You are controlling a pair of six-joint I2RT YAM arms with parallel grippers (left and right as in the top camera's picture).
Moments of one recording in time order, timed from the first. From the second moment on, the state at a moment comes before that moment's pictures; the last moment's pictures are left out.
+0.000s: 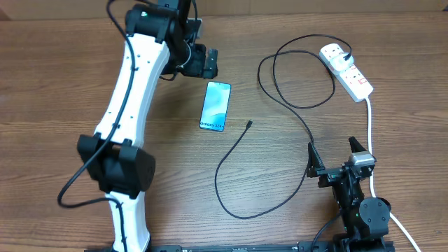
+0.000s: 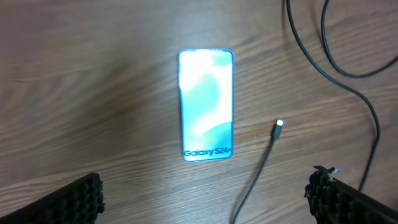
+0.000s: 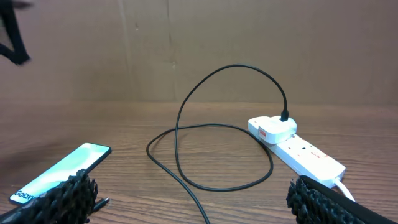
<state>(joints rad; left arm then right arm) -0.27 2.14 2.26 -1.42 0.18 -0.13 0.11 0.01 0.02 -0.03 -0.04 0.04</state>
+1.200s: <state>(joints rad) -0.42 2.41 2.22 -1.32 0.02 -0.37 0.11 0.01 0.02 -0.03 -0.04 0.04</state>
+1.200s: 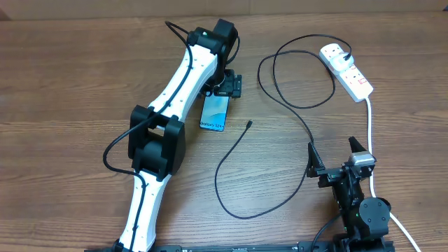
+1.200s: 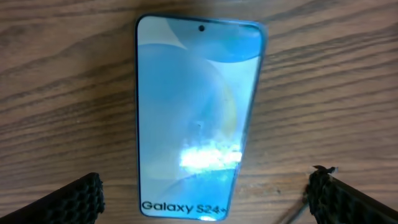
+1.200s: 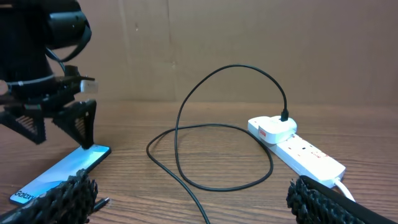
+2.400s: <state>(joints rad) -0.42 2.42 2.10 -1.22 -0.04 -0.36 0.11 0.01 0.02 -0.03 -0.04 0.04</state>
